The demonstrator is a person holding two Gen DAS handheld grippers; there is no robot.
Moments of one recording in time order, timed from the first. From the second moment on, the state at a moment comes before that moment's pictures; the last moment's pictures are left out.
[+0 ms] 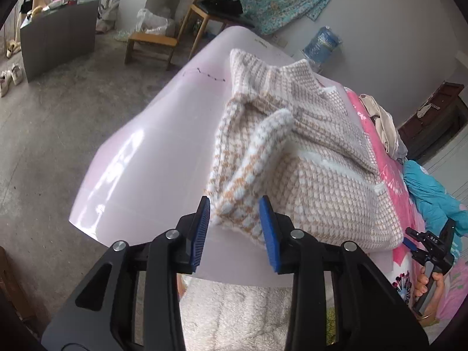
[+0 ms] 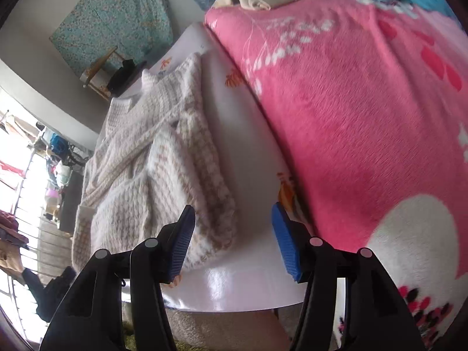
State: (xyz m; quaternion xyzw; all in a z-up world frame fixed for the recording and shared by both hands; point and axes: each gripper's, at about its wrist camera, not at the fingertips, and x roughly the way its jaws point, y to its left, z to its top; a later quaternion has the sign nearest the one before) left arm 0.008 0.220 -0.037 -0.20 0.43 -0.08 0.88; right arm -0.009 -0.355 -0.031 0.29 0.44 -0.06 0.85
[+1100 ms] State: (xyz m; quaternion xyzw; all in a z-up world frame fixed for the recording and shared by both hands) left arm 0.129 0.092 -0.030 -0.02 0.42 -0.18 0.89; right arm 0.132 -0.237 -0.023 0.13 0.49 0.12 0.85
